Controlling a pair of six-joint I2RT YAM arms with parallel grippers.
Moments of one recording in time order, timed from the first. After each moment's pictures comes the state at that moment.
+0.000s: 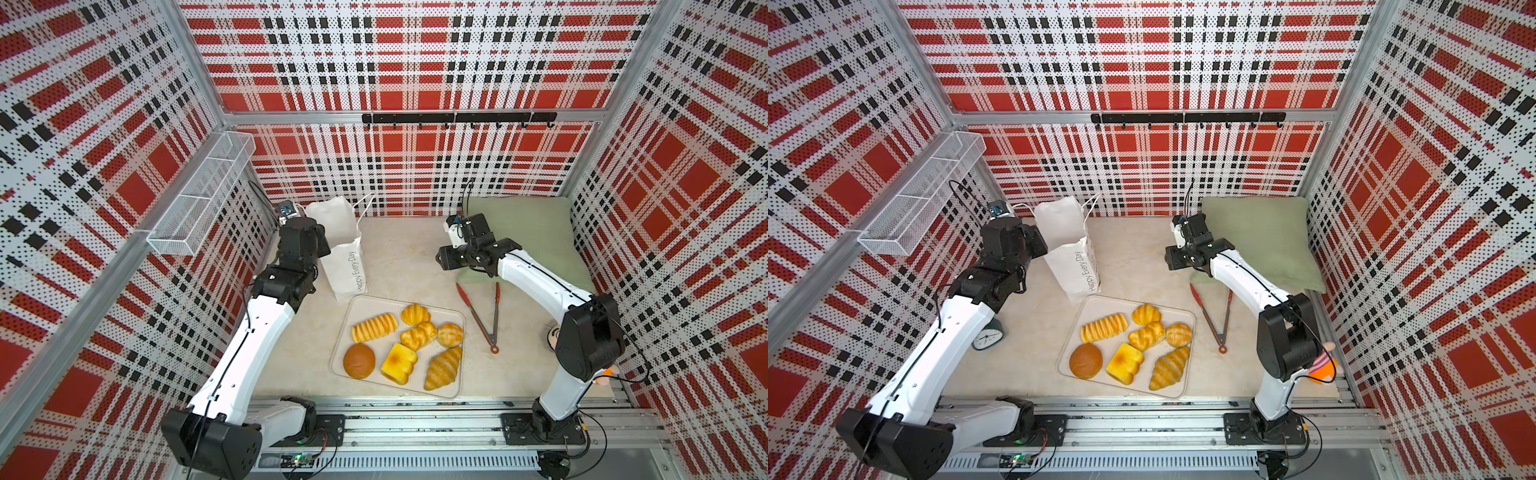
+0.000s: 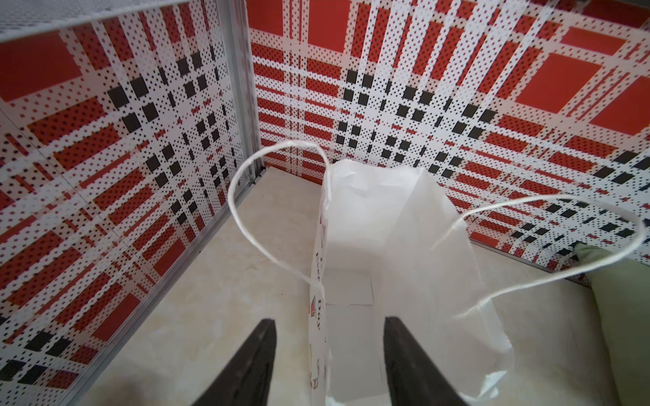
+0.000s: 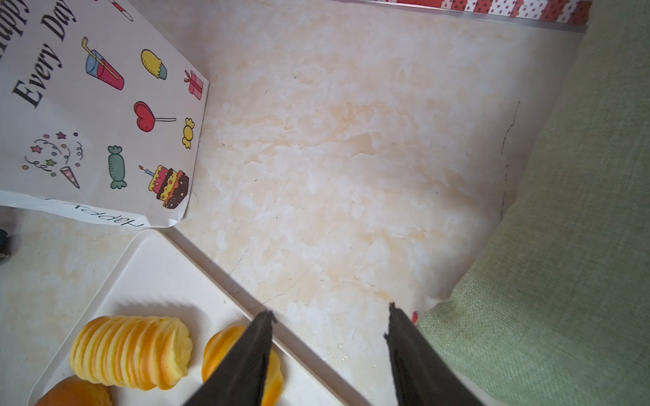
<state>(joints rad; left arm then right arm) -0.21 1.21 1.27 -0.49 -0.45 -0.38 0.44 1.75 1.47 -0.53 -0.11 0.16</state>
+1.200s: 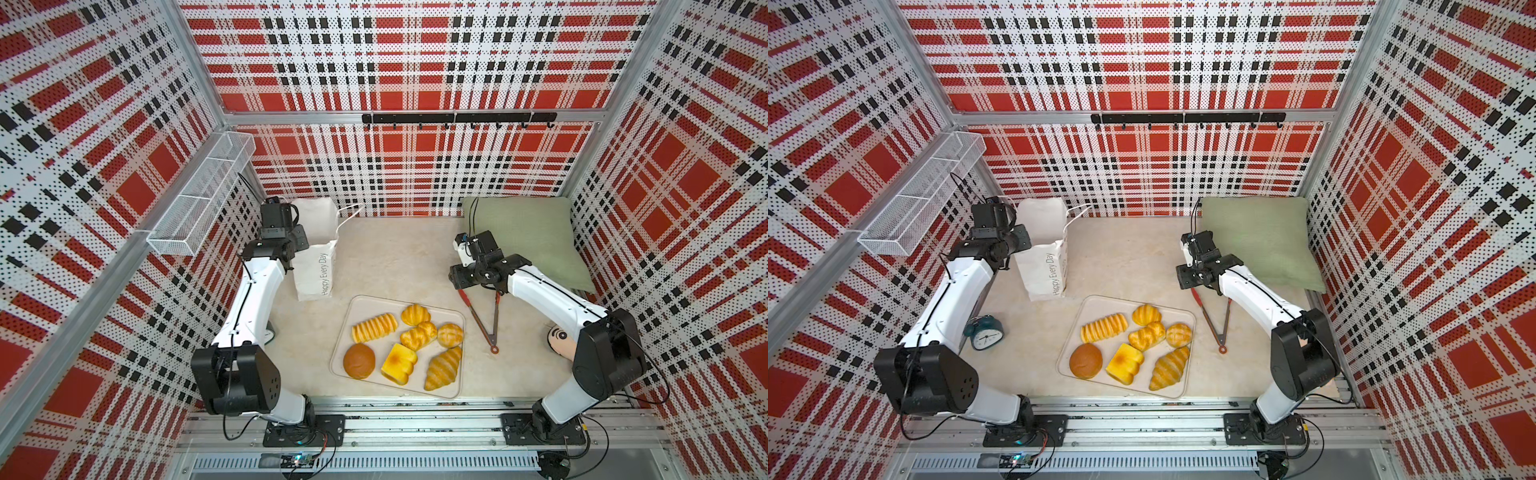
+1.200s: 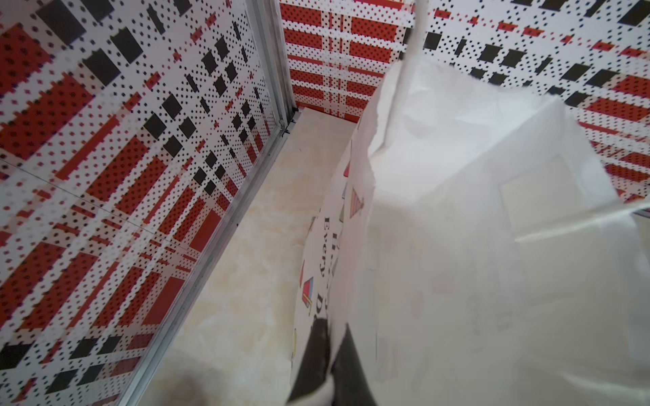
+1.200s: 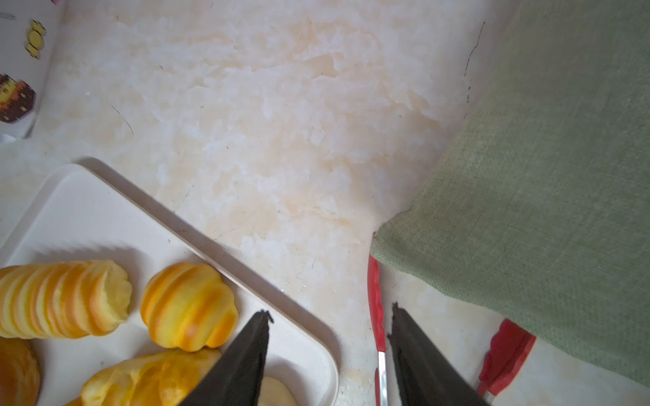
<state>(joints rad) 0.07 1.50 1.44 -0.62 -0.20 -0.17 0.44 1.61 1.26 -0.59 -0.02 0.09</state>
